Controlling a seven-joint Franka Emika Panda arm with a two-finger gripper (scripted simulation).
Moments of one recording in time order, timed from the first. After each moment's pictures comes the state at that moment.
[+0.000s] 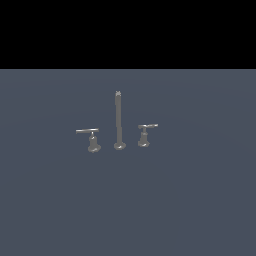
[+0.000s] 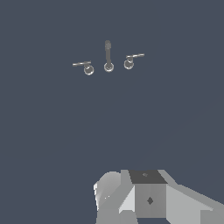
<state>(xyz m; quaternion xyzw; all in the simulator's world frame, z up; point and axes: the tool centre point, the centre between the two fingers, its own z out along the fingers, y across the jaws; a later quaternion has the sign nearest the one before) -0.251 -0.007 0.485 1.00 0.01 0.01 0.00</state>
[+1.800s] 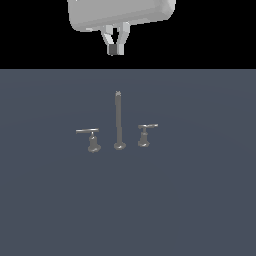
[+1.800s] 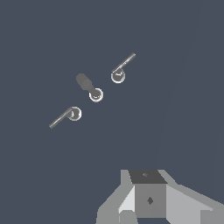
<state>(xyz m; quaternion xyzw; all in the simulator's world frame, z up) -0.111 0.024 0.324 0.96 -0.27 0.00 0.00</state>
